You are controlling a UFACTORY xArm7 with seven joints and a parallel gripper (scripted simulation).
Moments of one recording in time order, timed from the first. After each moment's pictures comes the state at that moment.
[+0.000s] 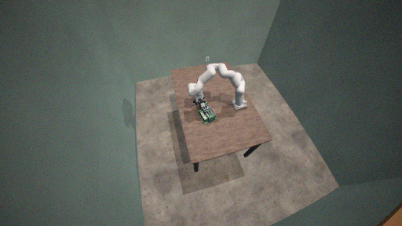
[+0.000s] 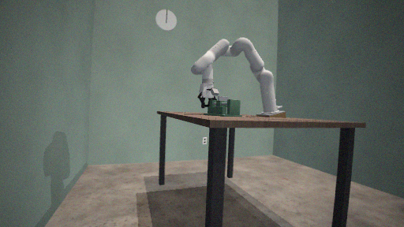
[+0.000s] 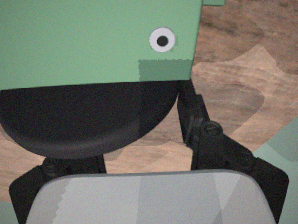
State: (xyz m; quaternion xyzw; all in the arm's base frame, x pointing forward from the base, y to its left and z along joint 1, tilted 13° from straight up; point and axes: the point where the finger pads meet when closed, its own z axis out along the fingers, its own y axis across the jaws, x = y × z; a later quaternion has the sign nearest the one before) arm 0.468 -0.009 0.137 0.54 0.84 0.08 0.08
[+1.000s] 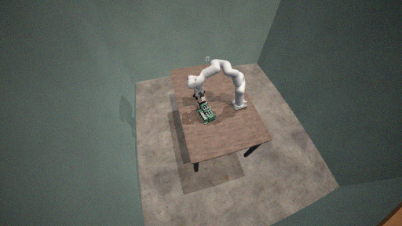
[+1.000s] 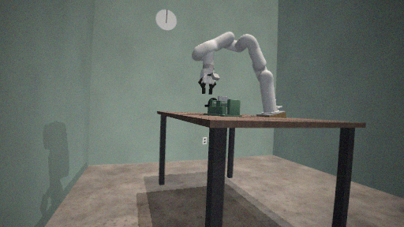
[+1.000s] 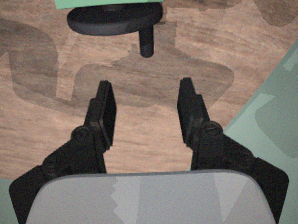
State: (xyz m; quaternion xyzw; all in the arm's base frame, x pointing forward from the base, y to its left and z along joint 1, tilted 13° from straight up) arm 0.446 -0.013 0.234 0.54 0.84 0.08 0.08
